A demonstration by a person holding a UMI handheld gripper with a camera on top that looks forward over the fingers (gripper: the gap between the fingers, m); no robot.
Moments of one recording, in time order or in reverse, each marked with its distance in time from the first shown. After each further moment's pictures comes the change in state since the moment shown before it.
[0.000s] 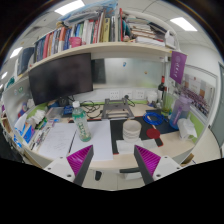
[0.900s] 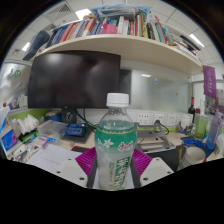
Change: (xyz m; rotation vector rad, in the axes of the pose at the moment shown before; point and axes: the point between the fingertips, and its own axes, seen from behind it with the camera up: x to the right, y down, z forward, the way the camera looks) arm -0.153 -0.056 0.258 0.374 -0.030 -0.112
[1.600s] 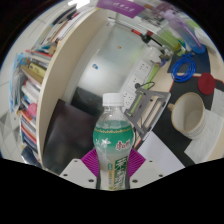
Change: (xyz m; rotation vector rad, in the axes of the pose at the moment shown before) arm 0.080 -0.068 -0.028 -0.162 -0.173 1.132
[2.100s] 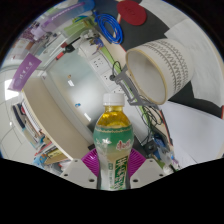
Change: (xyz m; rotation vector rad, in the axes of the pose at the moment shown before) arm -0.013 -0.072 -0.023 -0.052 -0.305 1.024
